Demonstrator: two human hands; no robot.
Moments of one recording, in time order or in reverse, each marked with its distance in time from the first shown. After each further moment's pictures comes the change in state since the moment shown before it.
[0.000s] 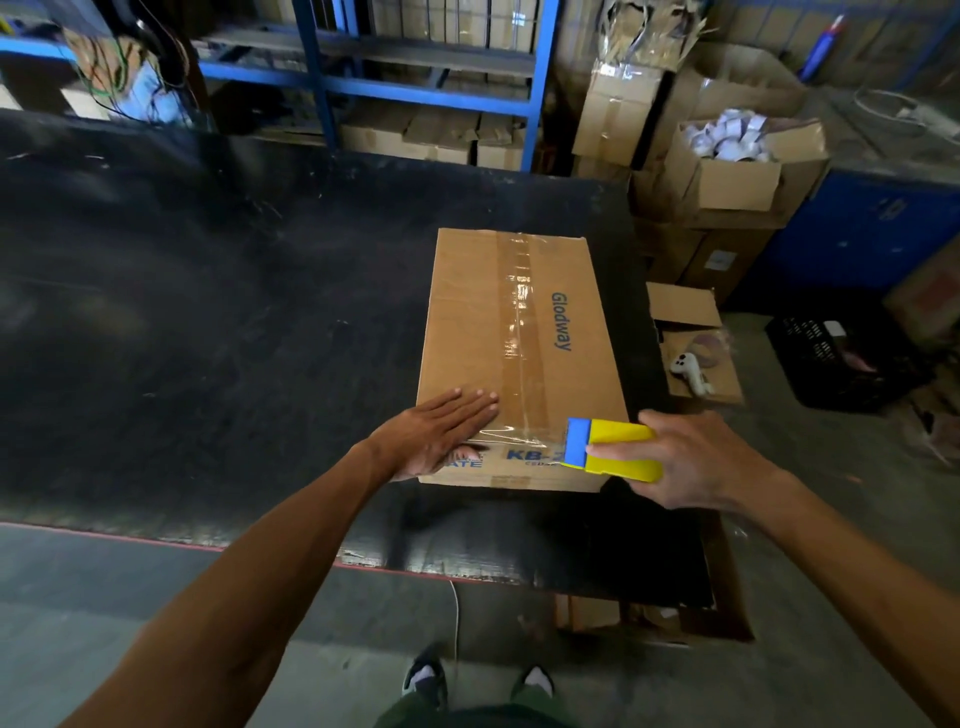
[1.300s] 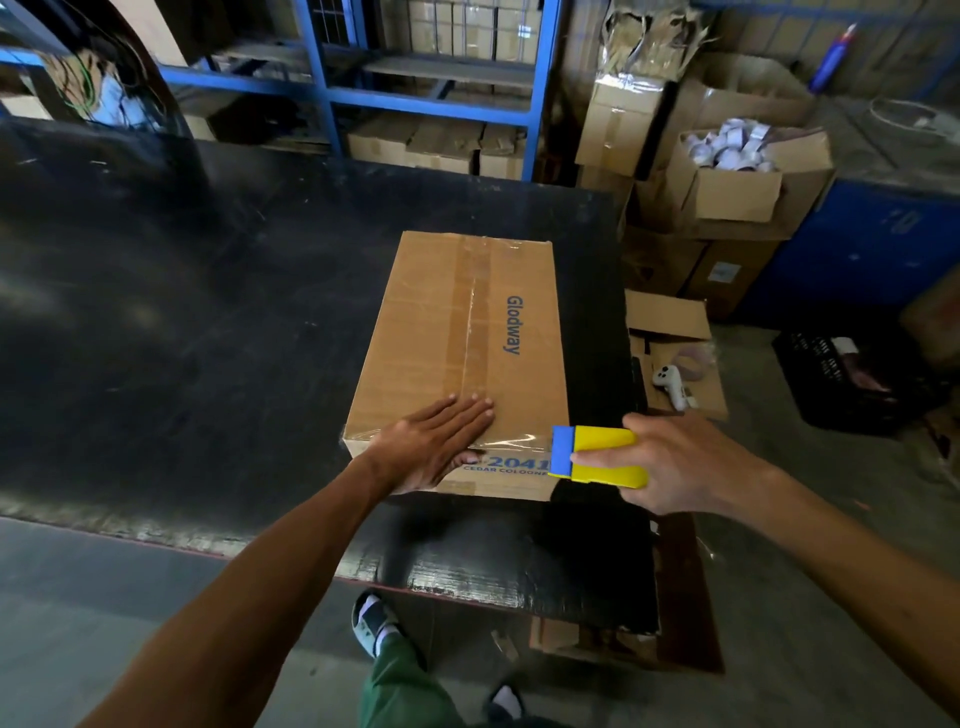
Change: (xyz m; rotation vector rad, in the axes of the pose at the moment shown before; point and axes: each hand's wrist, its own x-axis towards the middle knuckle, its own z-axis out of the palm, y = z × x) left_hand 0.070 0.060 0.010 0.062 0.124 -0.108; right_hand -0.027 0.068 0.002 -0.082 -0.112 -0.046
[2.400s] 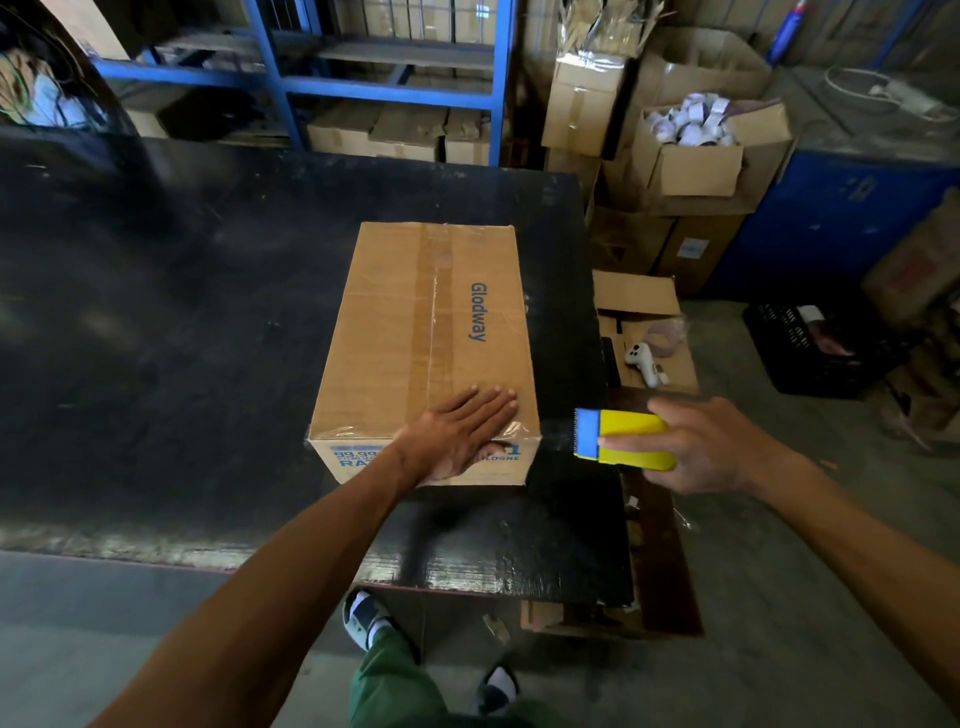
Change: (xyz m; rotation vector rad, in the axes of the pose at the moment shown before) left_hand 0.060 0.036 0.020 -0.023 -0.079 0.054; right_hand -0.042 0.056 0.046 0.026 0.244 -0.079
